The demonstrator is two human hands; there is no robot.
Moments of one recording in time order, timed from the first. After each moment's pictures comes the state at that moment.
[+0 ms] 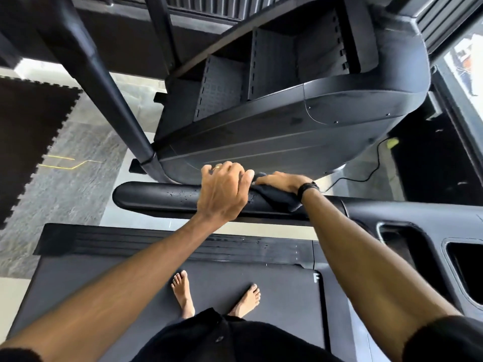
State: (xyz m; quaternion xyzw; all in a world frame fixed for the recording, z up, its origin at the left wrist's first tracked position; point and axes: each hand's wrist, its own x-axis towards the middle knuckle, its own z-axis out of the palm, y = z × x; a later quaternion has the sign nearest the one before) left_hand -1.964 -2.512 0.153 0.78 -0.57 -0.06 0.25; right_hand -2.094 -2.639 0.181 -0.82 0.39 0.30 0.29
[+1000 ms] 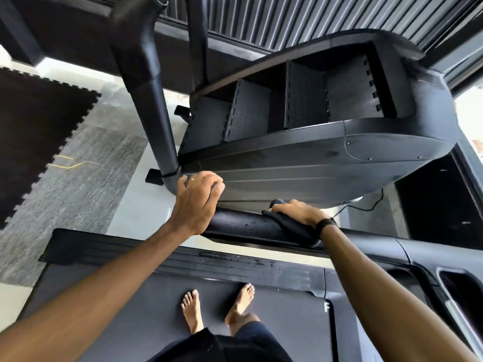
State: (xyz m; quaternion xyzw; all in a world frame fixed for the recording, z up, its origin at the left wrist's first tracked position) left_hand -1.764 -2.439 0.132 0.75 -0.53 -0.14 0.37; right_hand -1.979 -2.587 0.176 -0.75 0.52 0.26 0.33
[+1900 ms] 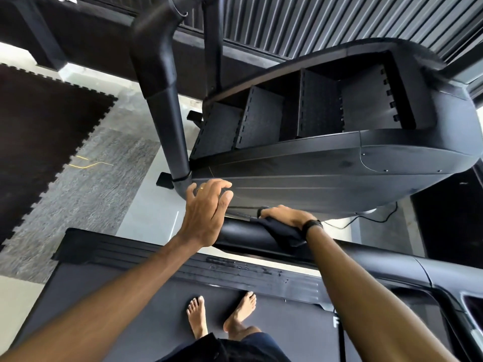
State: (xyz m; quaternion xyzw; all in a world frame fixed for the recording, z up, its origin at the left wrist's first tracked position) left_hand -1.766 -2.434 0.132 0.75 -0.50 -0.14 0.40; right_hand -1.927 -2.589 0.152 -0.75 0.47 0.26 0.39
